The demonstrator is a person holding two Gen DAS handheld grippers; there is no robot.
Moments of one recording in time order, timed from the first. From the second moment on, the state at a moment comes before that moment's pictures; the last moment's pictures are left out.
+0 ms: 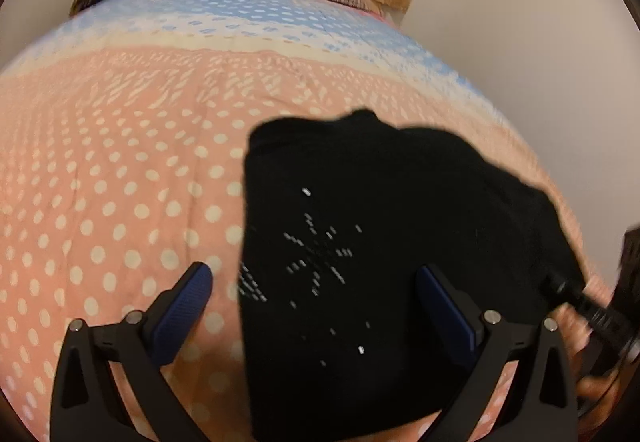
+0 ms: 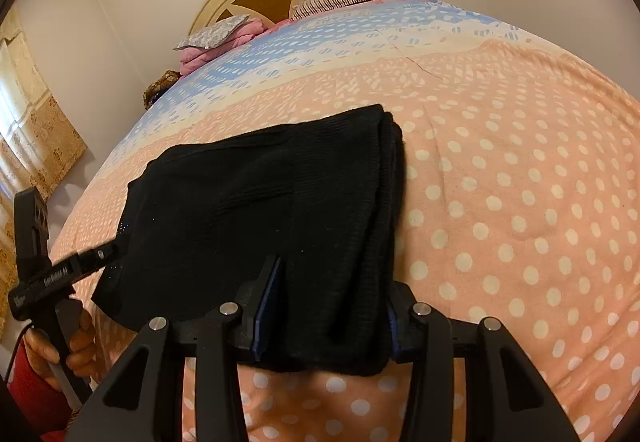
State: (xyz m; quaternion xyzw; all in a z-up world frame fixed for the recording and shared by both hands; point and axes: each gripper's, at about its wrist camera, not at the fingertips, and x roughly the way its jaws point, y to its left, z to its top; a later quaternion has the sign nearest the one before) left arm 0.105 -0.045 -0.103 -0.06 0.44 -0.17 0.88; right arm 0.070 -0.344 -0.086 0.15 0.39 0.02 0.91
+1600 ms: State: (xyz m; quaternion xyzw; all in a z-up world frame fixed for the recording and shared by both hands) left arm 0.096 -0.037 -0.058 -0.05 0.40 -0.21 0.89; right arm 0.058 -0.298 -0.033 0.06 0.34 -0.04 0.94
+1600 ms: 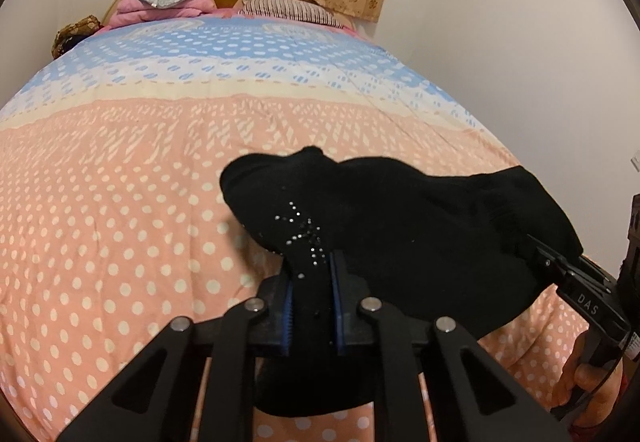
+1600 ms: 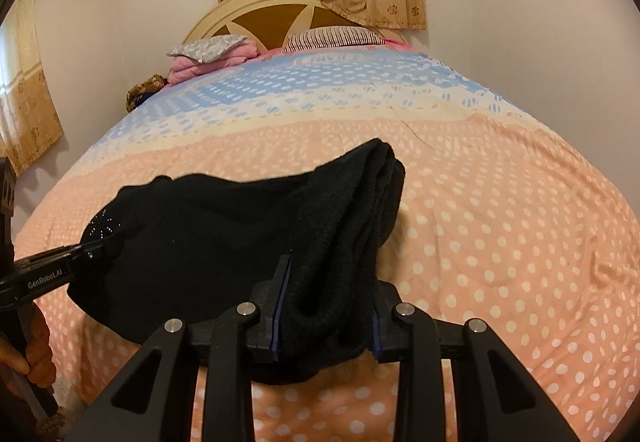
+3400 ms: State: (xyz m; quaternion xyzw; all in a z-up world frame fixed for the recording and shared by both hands) left arm 0.220 0.192 -0.014 -0.04 0.30 0.02 0.95; right arm 0.268 -0.042 0.020 0.05 0.28 0.18 0.94
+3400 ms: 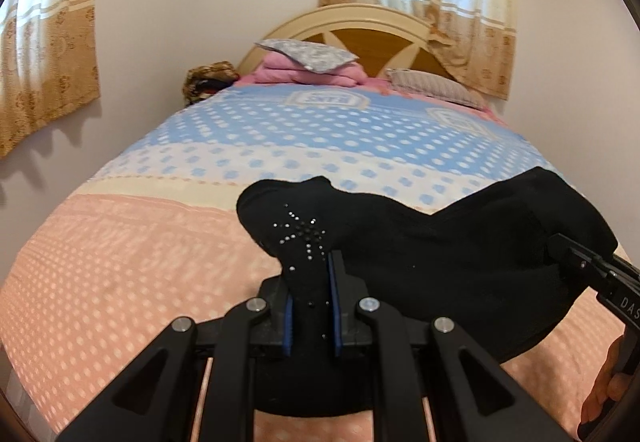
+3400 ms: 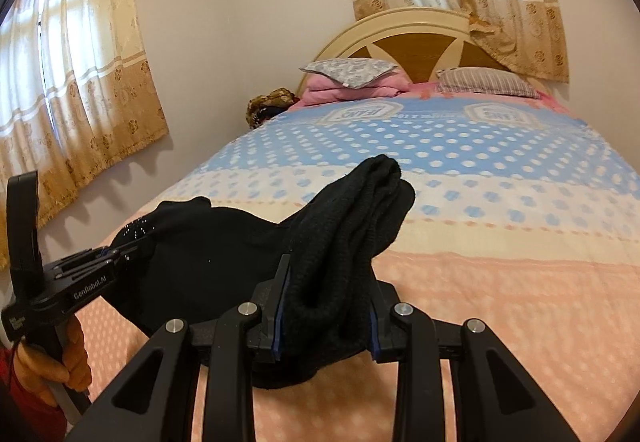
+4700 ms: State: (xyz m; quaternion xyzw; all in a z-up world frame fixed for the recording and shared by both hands) left arm 0.205 0.268 -0.078 -0.06 0.39 0.16 0.91; right arm 0.309 -0.038 -0.051 0.07 0.35 0.11 0.93
